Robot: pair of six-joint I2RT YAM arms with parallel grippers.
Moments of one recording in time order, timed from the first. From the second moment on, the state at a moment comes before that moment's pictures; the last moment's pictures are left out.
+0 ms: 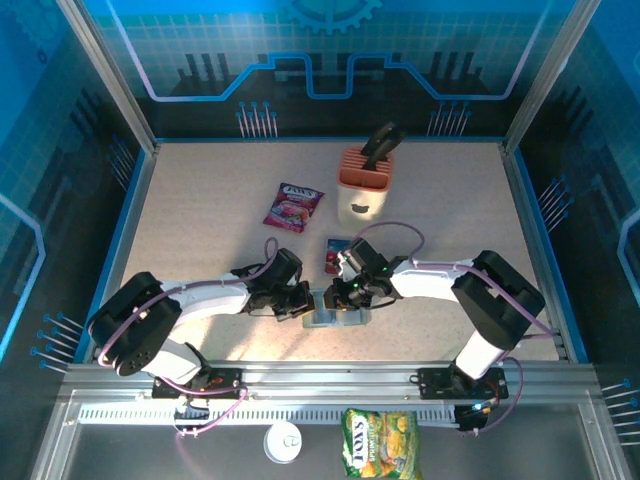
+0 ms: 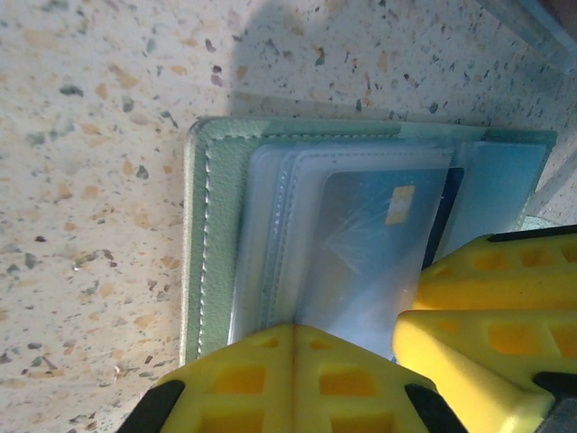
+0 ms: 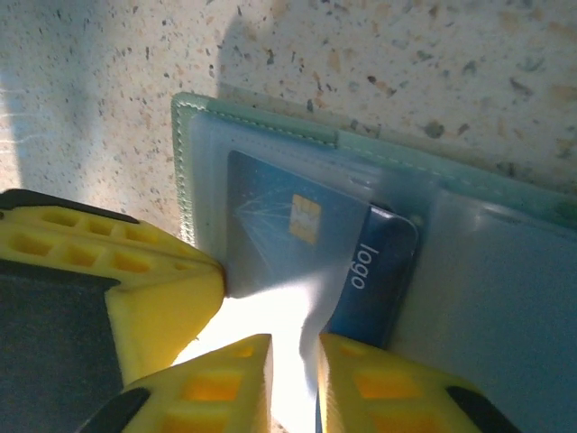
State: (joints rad) left arm -0.71 1.47 0.60 -0.18 0.34 -1.08; right arm 0.77 1.65 0.77 -0.17 -0.50 0.76
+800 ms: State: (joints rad) left arm -0.71 1.46 0.60 -0.18 0.34 -1.08; right arm 0.77 1.66 0.81 -0.26 -0.46 0.73
